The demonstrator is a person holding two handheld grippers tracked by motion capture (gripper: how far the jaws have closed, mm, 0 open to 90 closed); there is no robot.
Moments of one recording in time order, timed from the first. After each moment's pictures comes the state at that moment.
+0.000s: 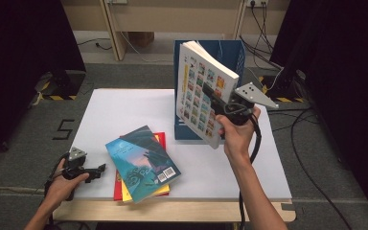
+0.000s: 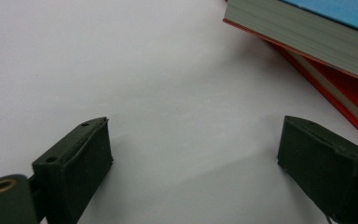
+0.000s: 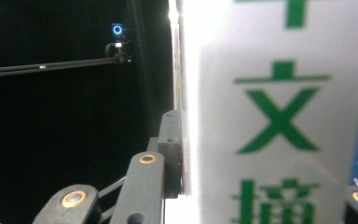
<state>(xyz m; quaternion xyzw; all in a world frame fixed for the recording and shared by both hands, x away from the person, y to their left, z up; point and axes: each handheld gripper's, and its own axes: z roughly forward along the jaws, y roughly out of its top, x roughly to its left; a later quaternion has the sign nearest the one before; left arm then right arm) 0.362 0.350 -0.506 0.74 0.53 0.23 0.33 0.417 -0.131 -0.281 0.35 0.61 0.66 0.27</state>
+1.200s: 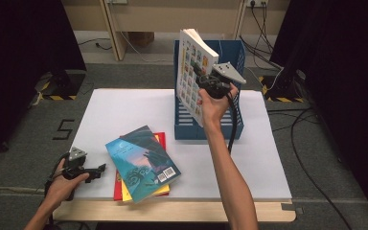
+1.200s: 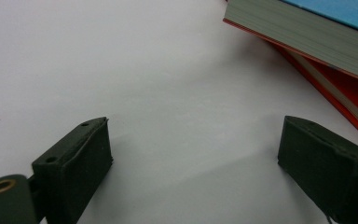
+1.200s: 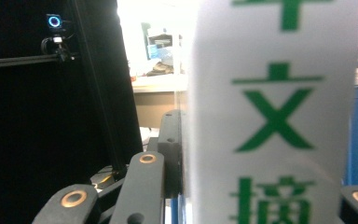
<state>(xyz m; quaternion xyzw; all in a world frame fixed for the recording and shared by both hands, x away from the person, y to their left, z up) 0.362 0.350 -0.506 0.74 0.53 0.23 0.33 0.511 -0.088 -0.298 0.42 0.58 0.62 0.32</state>
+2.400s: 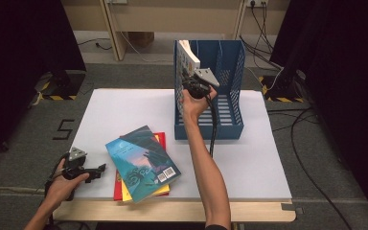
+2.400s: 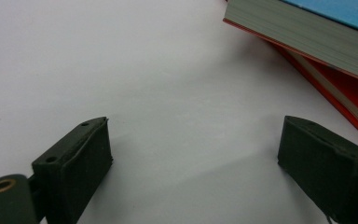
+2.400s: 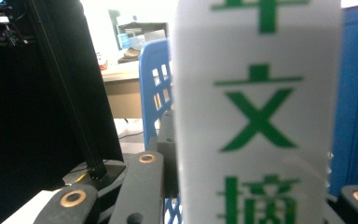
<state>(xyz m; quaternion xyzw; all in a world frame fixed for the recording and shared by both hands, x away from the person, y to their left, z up) 0.362 0.349 -0.506 0.74 0.53 0.23 0.33 0.569 -0.042 -0.363 0.47 0.56 0.59 0.34</state>
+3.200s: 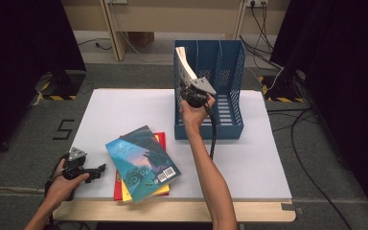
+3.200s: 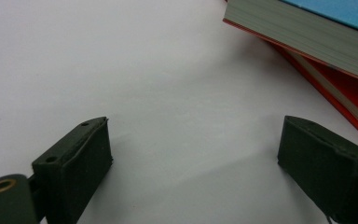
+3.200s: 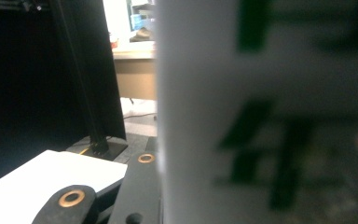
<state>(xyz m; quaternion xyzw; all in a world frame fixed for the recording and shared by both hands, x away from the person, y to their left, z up) 0.362 0.350 -0.506 0.74 0.53 0.23 0.33 0.557 -0.042 -0.388 0.43 0.61 0.57 0.34</state>
